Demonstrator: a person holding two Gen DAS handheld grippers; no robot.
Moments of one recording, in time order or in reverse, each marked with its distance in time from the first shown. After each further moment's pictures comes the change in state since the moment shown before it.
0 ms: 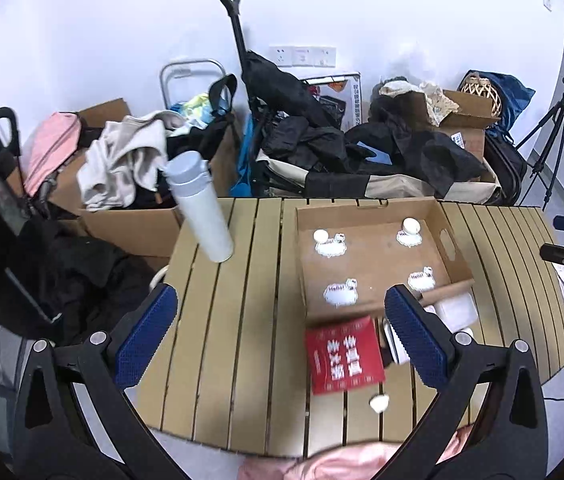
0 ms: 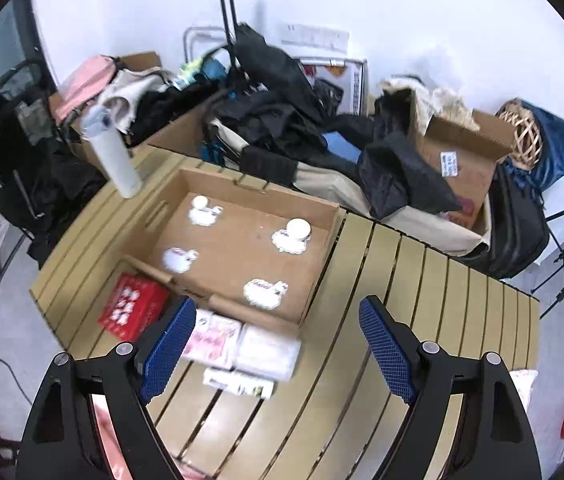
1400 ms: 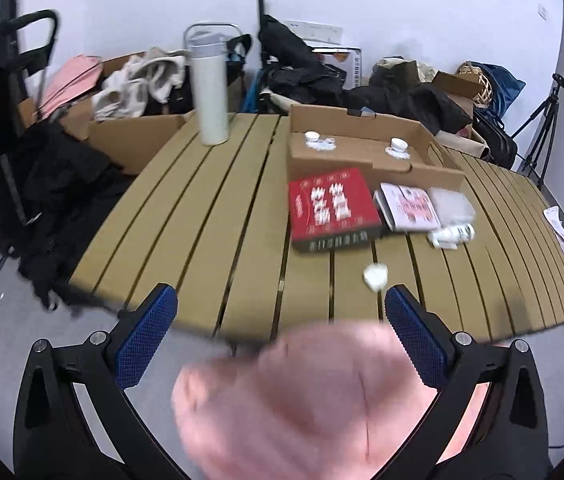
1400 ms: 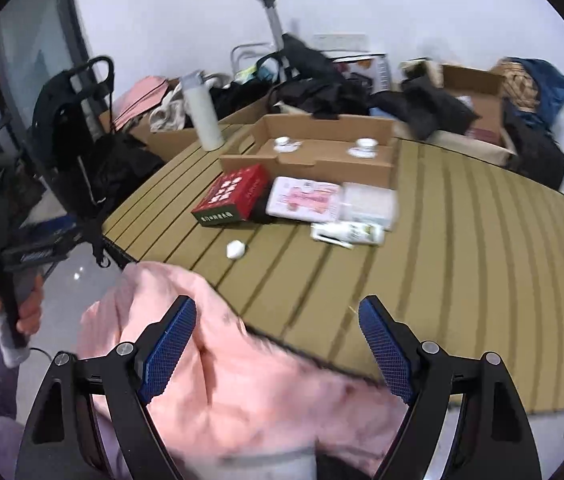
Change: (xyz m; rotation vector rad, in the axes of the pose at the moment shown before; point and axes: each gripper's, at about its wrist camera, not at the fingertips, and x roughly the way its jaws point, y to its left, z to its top) left arm 0.024 -0.024 -0.231 -0.100 -0.052 -0.046; right arm -0.024 0.101 -0.243 0.064 -0.145 0.157
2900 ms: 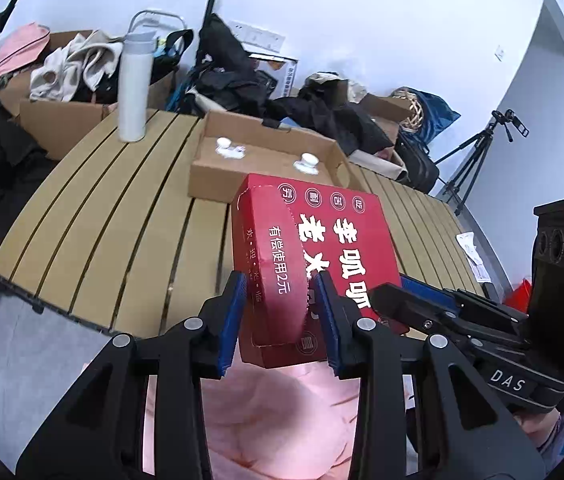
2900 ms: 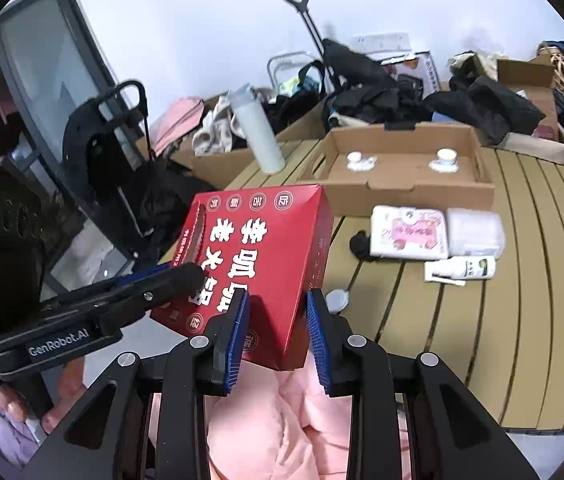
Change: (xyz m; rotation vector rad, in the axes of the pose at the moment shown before) left arm -0.036 -0.027 0.013 -0.102 0.001 -0.326; right arm 0.038 0.067 0.039 0.089 -0.069 0.174
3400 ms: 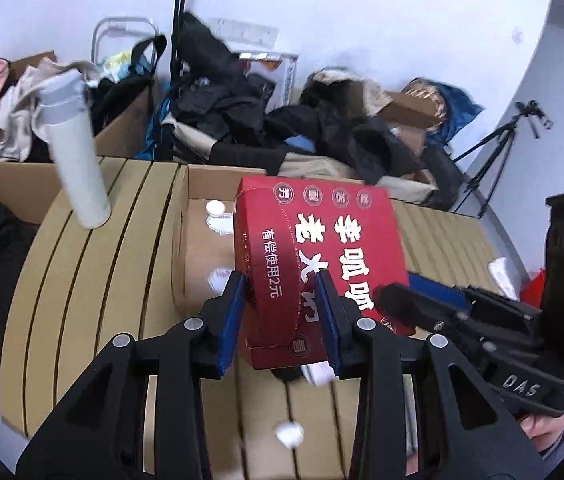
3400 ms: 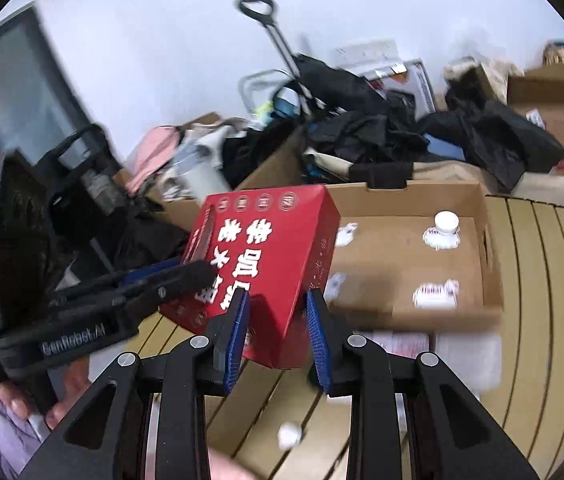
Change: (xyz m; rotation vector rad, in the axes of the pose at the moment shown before) left arm 0.150 0.022 0.168 0.066 0.099 0.040; right arm 0.097 -0.079 0.155 0.078 0.000 -0.010
